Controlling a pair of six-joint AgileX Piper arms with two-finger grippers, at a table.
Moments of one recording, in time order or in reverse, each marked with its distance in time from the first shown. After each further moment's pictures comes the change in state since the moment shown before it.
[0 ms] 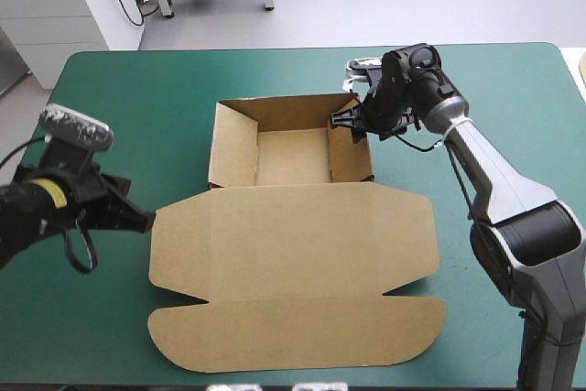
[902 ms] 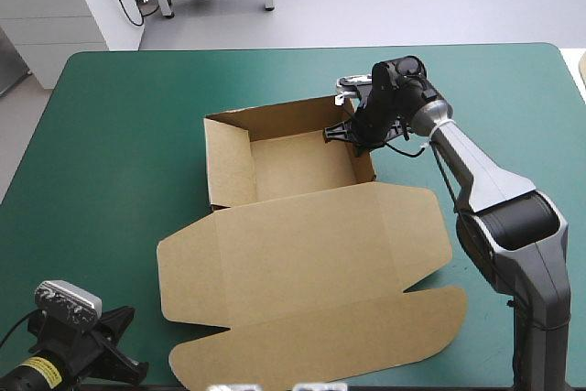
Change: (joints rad) left arm 0.000 -0.746 0.819 -0.116 -0.187 0.004; right arm 0.000 0.091 0.006 0.060 -0.011 -0.065
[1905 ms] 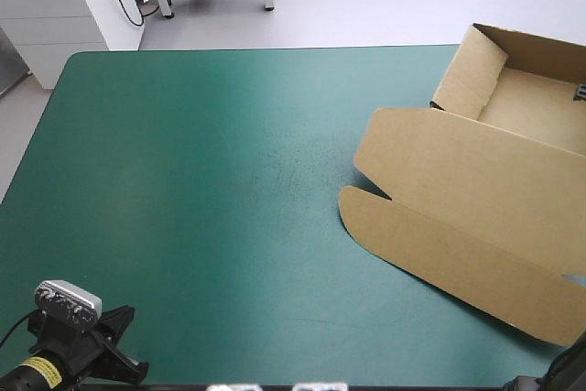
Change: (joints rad) left arm 0.000 0.000 0.000 -0.002 -0.003 0.000; right arm -0.846 -0.202 0.029 -0.148 0.010 -0.114
